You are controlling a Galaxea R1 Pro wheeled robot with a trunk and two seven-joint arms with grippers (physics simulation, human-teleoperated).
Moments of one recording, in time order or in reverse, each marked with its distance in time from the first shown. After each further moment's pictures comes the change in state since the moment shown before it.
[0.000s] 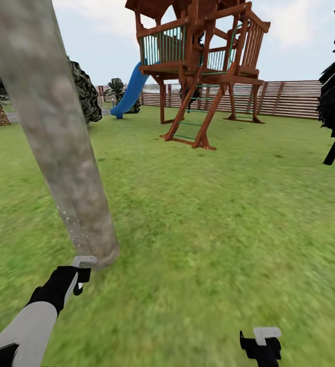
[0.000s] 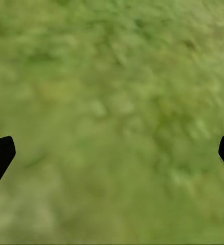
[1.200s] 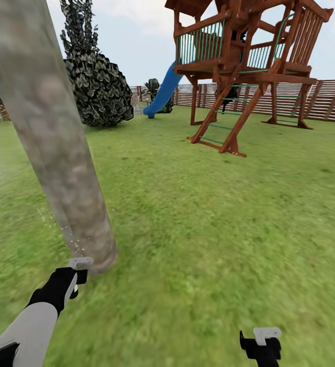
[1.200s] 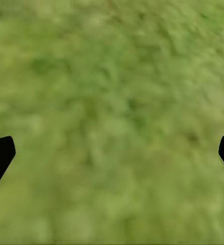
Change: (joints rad) left arm 0.000 -0.011 0.066 0.009 -0.004 -0.005 0.077; right arm 0.000 0.000 0.000 0.000 0.002 0.000 0.000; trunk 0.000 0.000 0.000
